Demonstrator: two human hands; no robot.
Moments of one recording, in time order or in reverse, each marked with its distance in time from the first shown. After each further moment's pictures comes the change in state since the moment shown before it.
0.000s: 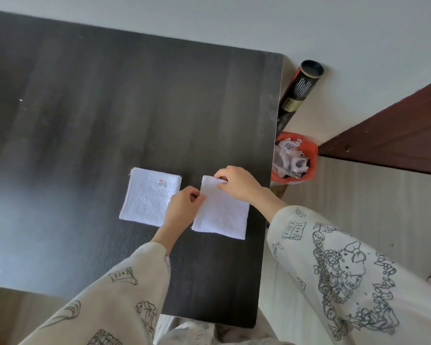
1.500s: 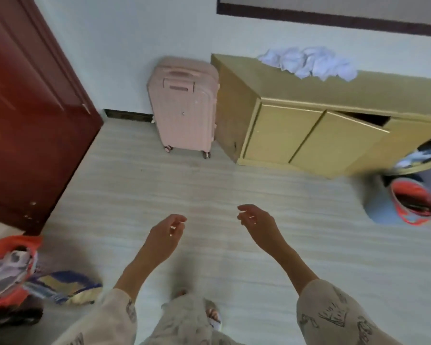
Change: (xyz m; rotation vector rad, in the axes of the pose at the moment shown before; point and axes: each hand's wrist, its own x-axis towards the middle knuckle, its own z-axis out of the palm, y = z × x) left_hand -0.516 0.010 0.415 0.783 -1.038 1.184; right_hand -0.780 0.105 0.366 1.112 1.480 1.195
